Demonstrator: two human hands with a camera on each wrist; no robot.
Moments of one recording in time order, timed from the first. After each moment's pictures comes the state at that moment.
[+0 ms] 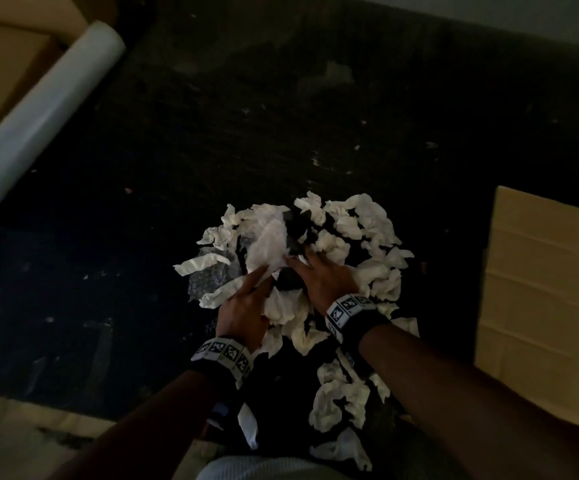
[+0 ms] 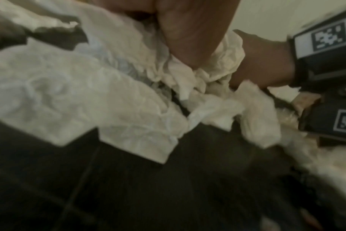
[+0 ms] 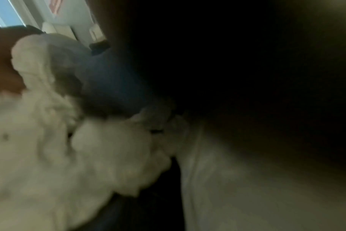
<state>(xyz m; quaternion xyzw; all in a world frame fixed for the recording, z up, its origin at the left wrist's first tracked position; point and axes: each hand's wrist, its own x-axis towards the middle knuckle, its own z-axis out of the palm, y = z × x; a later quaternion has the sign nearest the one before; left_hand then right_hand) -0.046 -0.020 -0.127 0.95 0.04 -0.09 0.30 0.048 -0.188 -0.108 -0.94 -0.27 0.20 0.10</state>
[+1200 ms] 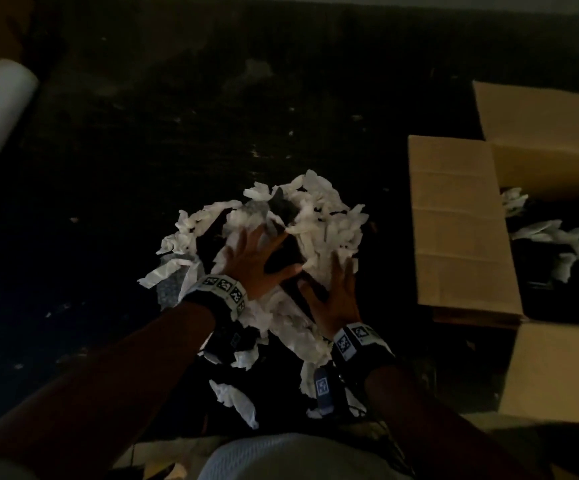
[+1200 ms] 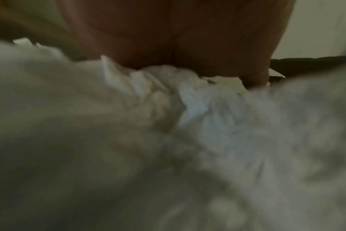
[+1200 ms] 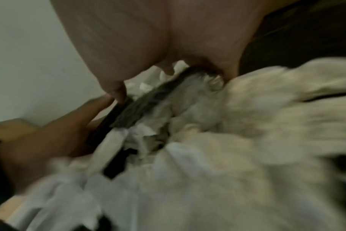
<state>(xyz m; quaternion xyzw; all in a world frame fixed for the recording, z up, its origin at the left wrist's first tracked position) 0.028 -0.061 -0.095 0.92 -0.10 -0.31 0.23 -0.057 -0.245 -0.101 -0.88 0.19 0.16 0.41</state>
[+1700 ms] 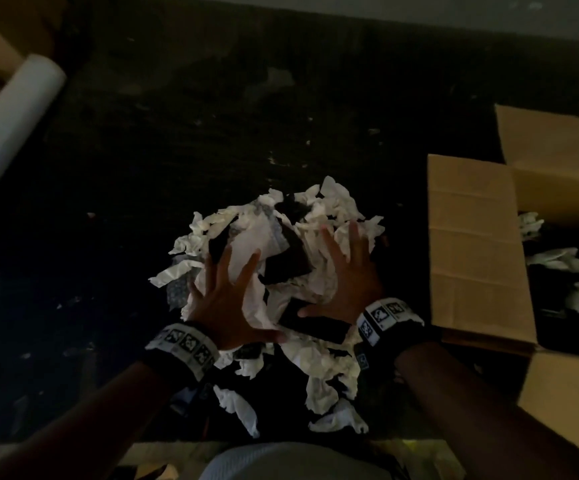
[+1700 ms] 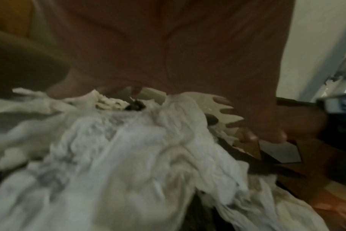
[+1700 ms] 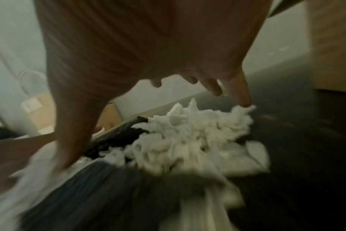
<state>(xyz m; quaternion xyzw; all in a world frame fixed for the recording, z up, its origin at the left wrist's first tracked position) -0.037 -0.012 -0.064 0.94 -0.04 -0.26 0.21 0.002 -0.270 -0.052 -0.96 -0.06 0.20 0.17</state>
